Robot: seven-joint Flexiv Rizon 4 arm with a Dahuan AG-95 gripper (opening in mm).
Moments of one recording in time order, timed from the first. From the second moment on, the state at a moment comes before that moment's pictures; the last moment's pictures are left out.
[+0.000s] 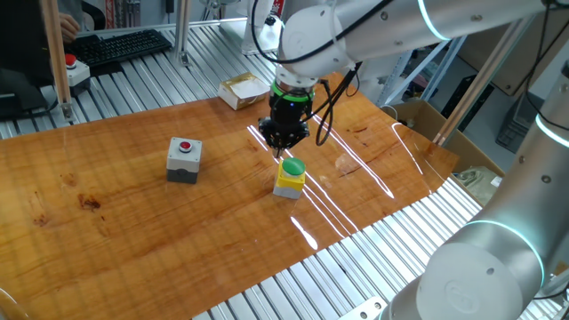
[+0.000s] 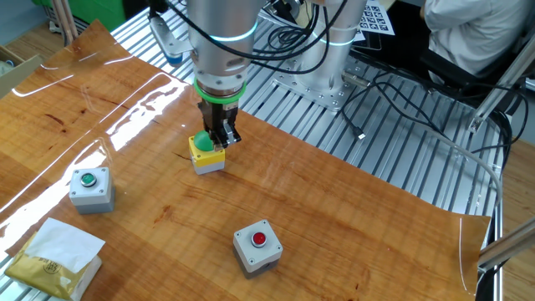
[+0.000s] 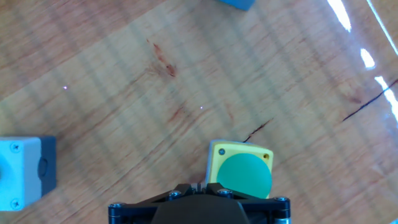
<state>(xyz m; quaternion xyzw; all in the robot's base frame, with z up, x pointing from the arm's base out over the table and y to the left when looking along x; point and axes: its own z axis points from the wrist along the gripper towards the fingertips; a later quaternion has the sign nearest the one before) 0.494 -0.051 0.113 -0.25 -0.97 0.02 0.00</state>
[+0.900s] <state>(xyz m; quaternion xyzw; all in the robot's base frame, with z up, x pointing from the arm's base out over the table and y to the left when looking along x) 0.494 -0.049 0.113 -0.25 -0.97 0.01 0.00</state>
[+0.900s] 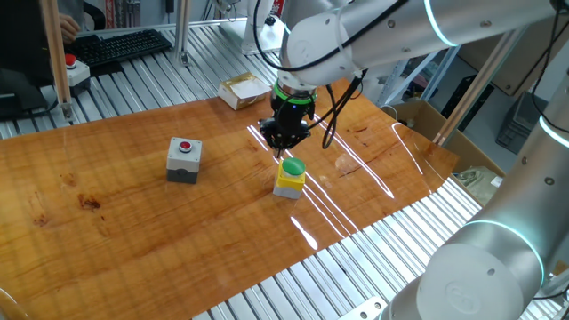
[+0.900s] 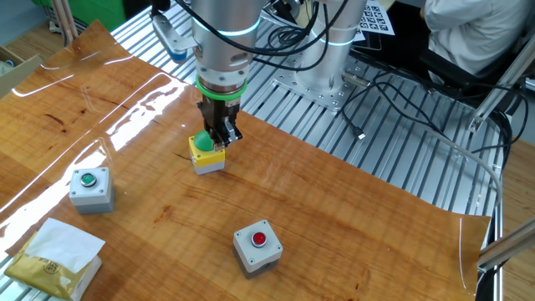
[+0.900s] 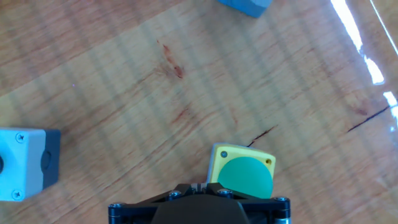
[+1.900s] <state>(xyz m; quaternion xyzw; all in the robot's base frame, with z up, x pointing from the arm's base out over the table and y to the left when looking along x) 0.555 0.032 0.114 -0.31 -0.95 0.01 0.00</state>
